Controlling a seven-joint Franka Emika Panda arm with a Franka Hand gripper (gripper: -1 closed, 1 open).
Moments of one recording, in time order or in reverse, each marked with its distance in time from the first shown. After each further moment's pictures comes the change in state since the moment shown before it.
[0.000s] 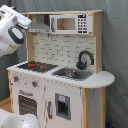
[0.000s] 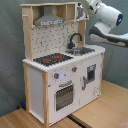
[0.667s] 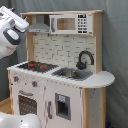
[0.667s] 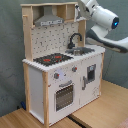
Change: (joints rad) arm -0.089 -0.135 0.004 0.031 0.024 -0.095 0.179
